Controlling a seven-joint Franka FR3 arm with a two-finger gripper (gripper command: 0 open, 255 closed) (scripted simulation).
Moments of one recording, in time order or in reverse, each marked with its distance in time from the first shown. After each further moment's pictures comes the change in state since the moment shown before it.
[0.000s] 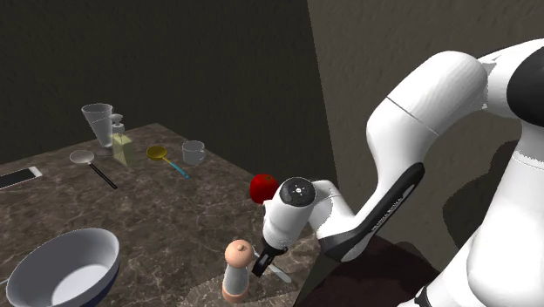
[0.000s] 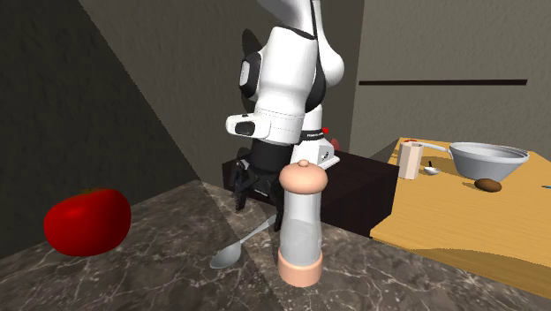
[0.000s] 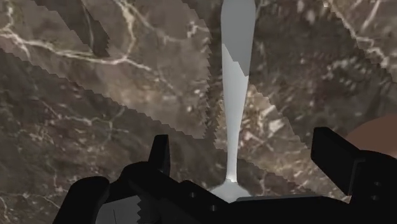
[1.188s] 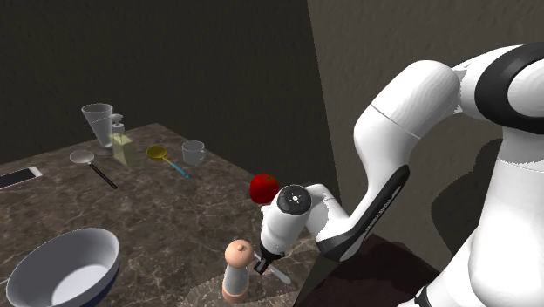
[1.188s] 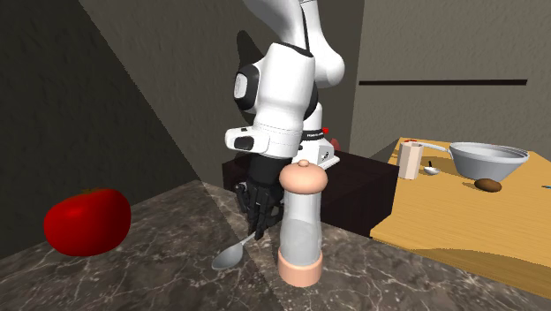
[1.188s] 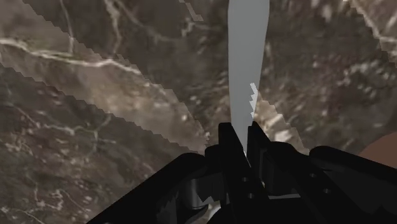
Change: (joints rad) arm 0.045 0.086 -0.068 0.042 -0.144 0.023 0.108
